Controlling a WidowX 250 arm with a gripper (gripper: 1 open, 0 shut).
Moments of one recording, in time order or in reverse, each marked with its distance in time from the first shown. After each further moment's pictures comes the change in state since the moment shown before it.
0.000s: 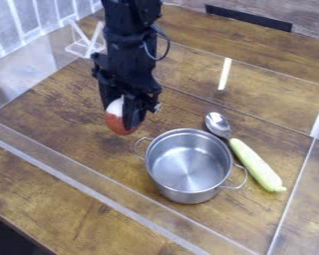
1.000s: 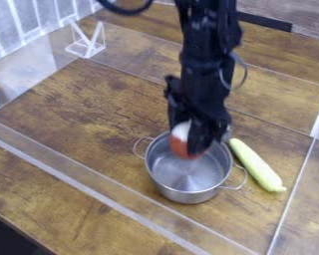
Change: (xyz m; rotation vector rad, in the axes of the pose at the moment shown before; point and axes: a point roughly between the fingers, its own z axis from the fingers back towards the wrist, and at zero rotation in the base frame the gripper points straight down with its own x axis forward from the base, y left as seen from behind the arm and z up) arm 0.028 -0.074 0.017 -0.049 0.001 -0.230
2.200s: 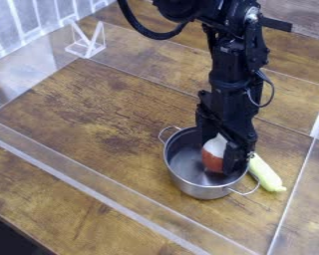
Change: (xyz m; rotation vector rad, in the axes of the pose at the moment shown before) arm 0.039 -0.017 -0.047 -0.042 -0.069 -0.150
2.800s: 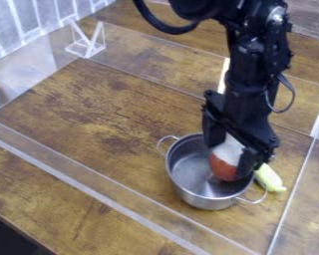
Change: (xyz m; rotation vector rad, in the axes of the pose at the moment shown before) arm 0.003 -0.018 0.010 0.067 -0.002 0.170
